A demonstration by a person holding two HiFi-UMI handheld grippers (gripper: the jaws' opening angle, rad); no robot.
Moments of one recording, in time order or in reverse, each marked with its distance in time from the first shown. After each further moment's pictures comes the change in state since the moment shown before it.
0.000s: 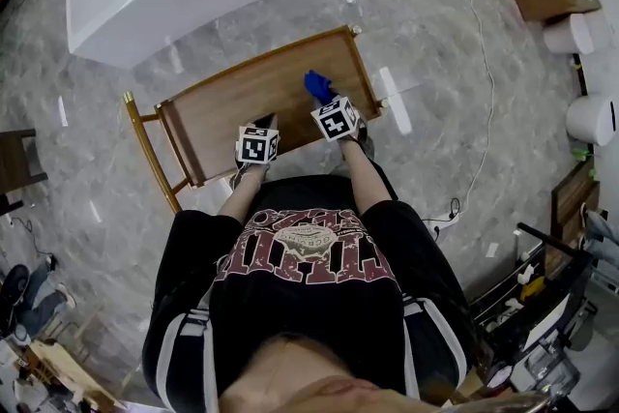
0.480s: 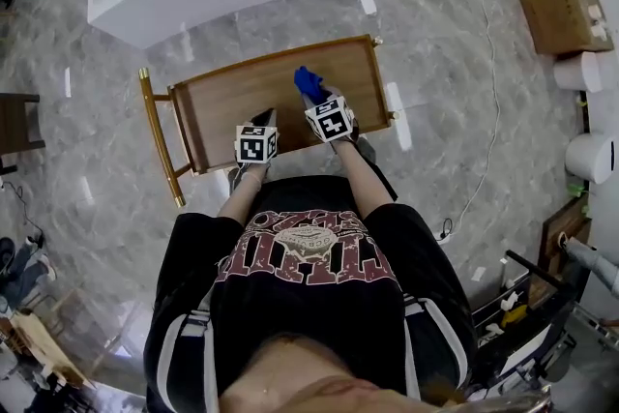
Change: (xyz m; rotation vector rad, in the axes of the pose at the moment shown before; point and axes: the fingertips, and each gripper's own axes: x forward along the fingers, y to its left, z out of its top) left arm -0.039 0.037 0.008 -0.123 -0.133 0.095; right arm 0.009 0.063 0.064 -0.025 -0.142 0.143
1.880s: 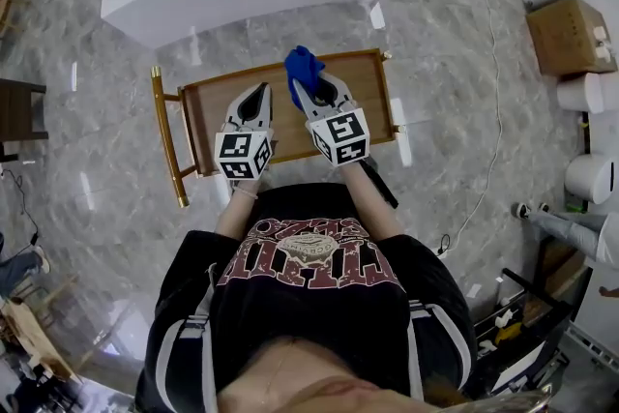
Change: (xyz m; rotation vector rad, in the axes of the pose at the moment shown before) left arm -0.131 -0.017 0.167 0.048 -0.541 0.023; right arm -0.116 0.048 0.174 -0.035 -0.517 0.064
